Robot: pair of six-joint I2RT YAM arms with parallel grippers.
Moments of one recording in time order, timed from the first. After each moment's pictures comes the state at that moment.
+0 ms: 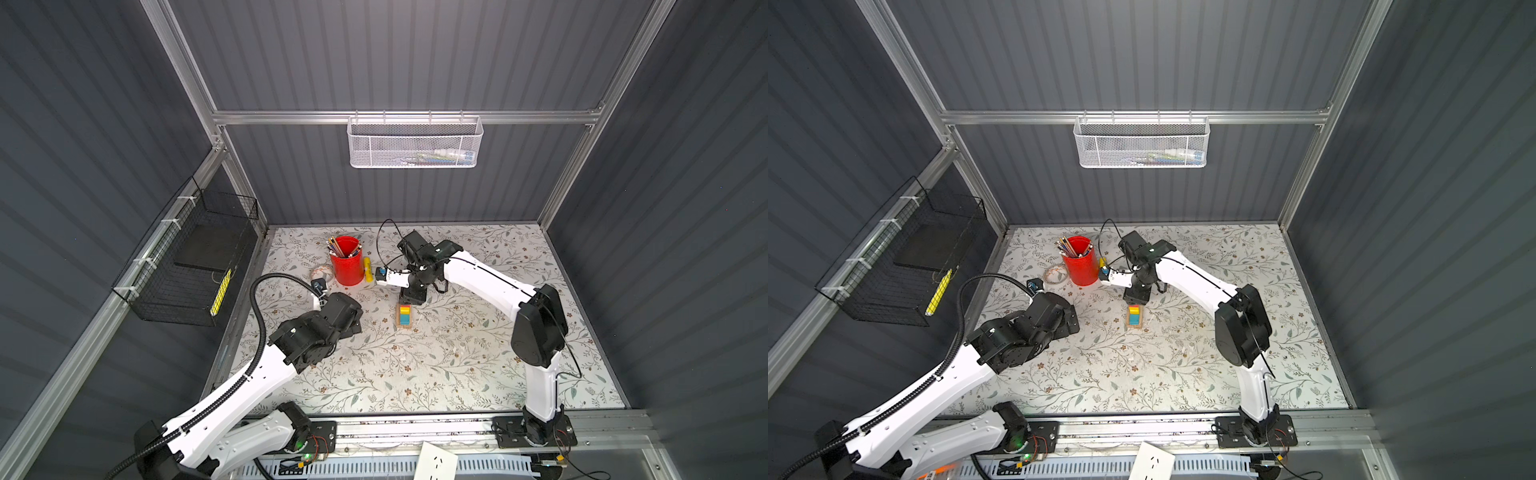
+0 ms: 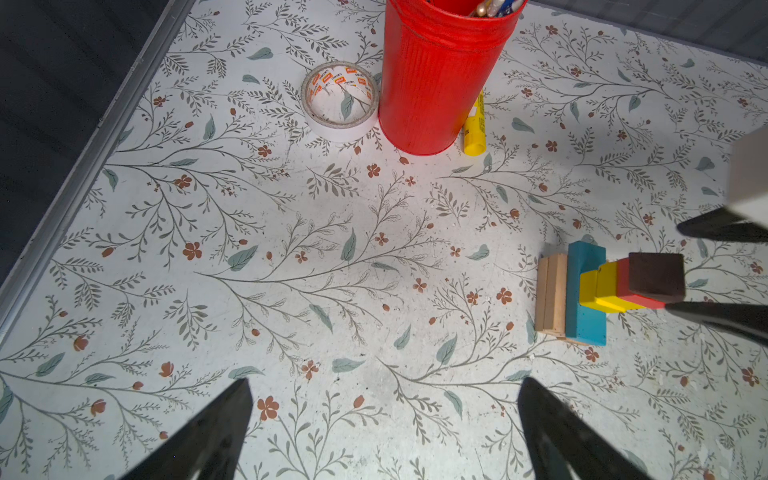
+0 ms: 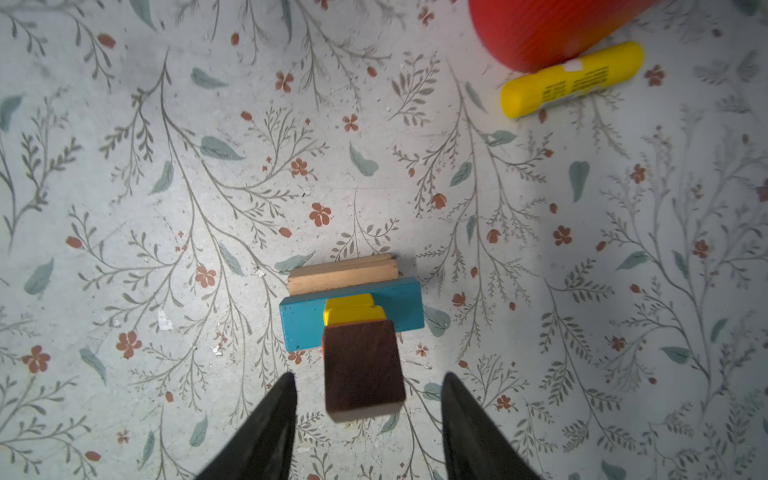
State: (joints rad) left arm -0.77 0.99 0.94 -0.93 -0.54 -0.80; right arm 0.72 1.96 1.79 -0.97 -0.17 -0.68
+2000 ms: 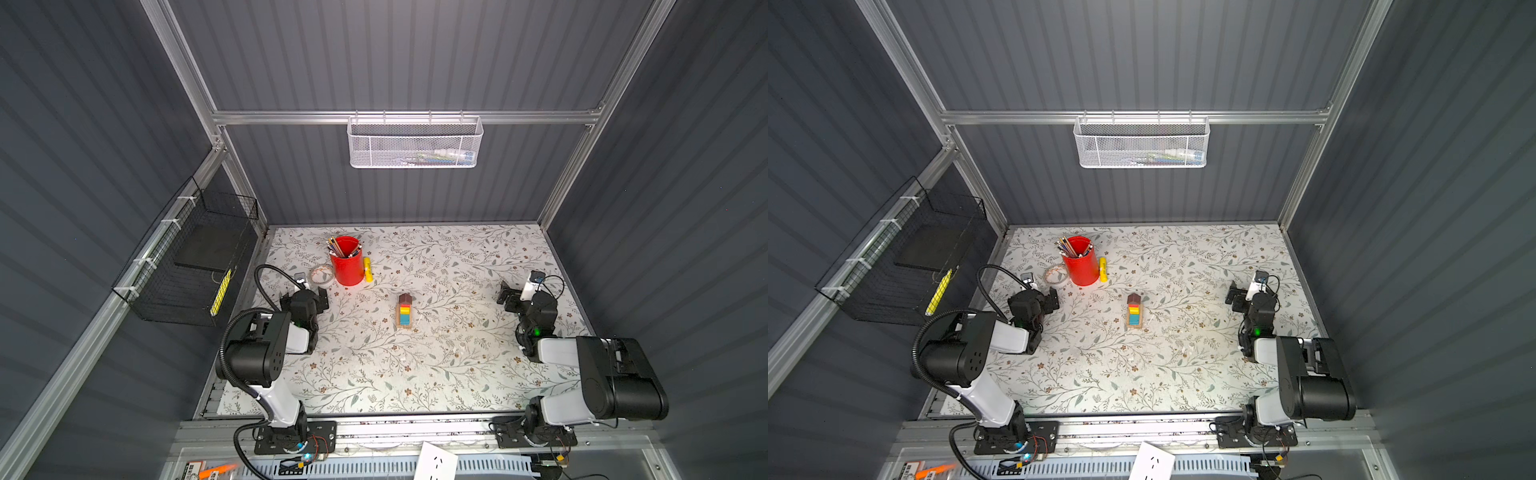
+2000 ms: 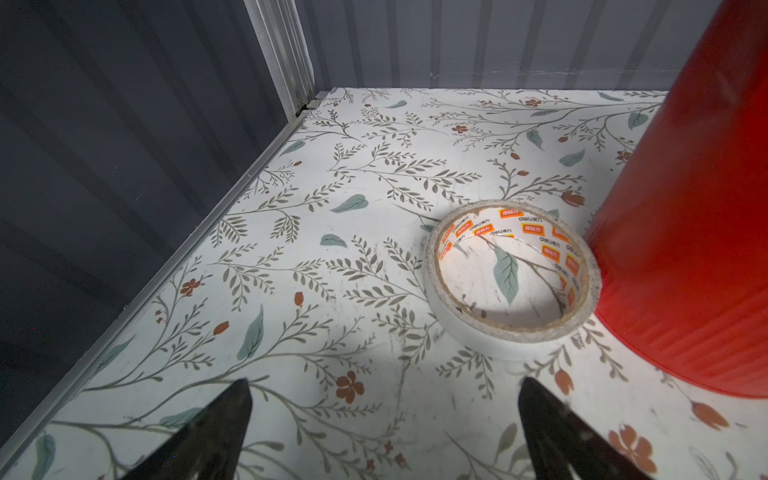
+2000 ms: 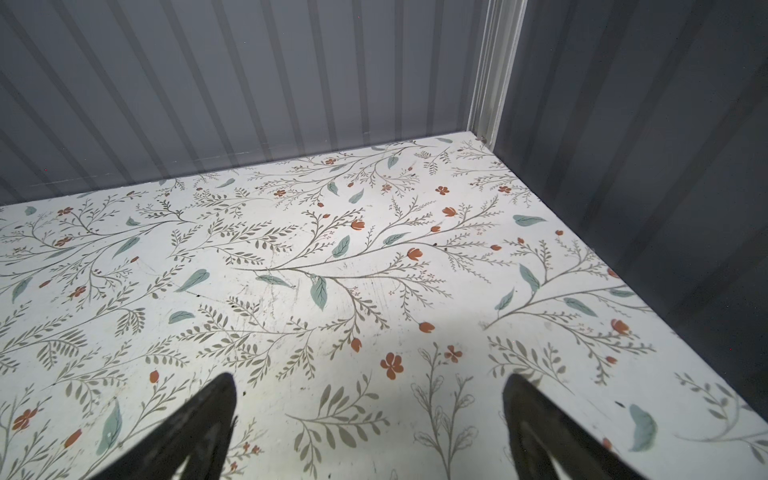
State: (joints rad) left arm -0.09 1.72 0.45 0.87 -0.34 -0.02; right arm -0.05 1.46 0.31 0.89 0.08 0.08
